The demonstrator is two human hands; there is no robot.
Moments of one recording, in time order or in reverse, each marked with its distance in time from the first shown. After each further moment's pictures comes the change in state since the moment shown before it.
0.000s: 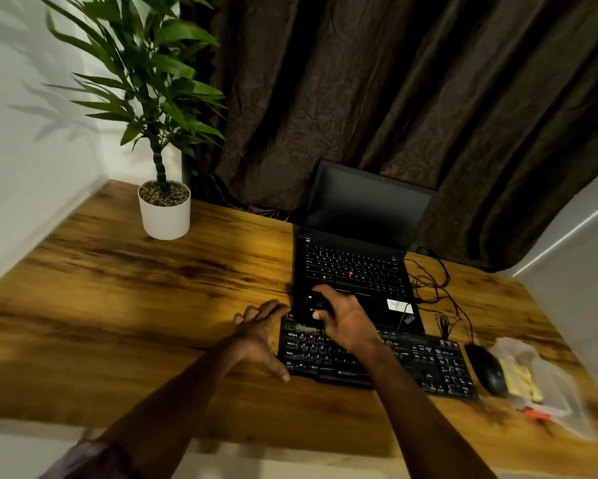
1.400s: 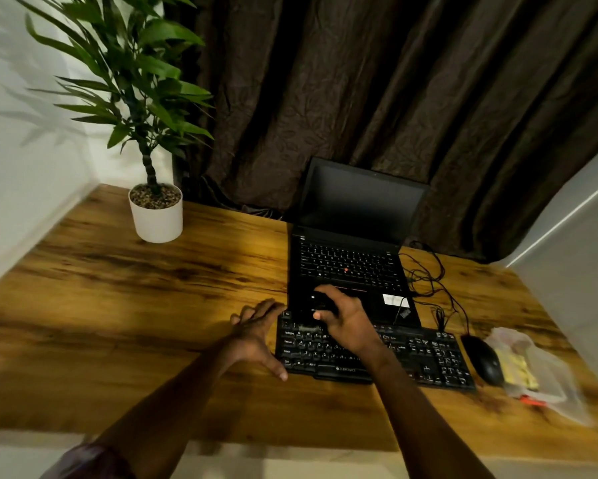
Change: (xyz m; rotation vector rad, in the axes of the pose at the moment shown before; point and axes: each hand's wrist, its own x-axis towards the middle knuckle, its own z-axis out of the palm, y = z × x) left_hand -0.003 0.000 -0.002 0.022 -0.002 0.011; right_hand -0.012 0.010 0.000 0.267 0.052 -0.052
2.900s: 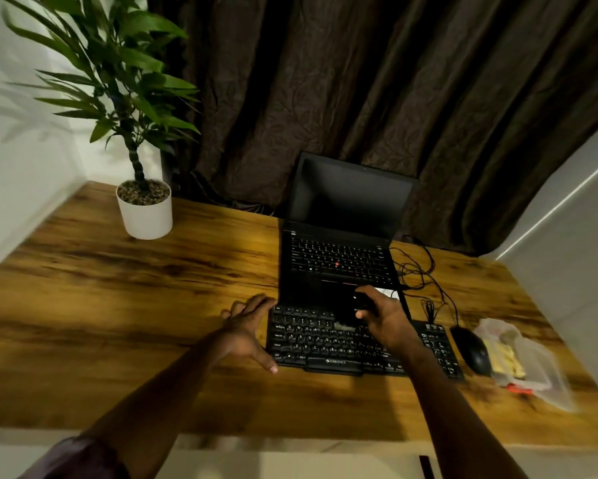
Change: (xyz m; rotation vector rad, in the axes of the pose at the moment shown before) left_hand -0.001 0.003 0.000 -0.021 0.001 0.010; right_hand -0.034 0.052 -0.065 -0.062 0.064 0.150
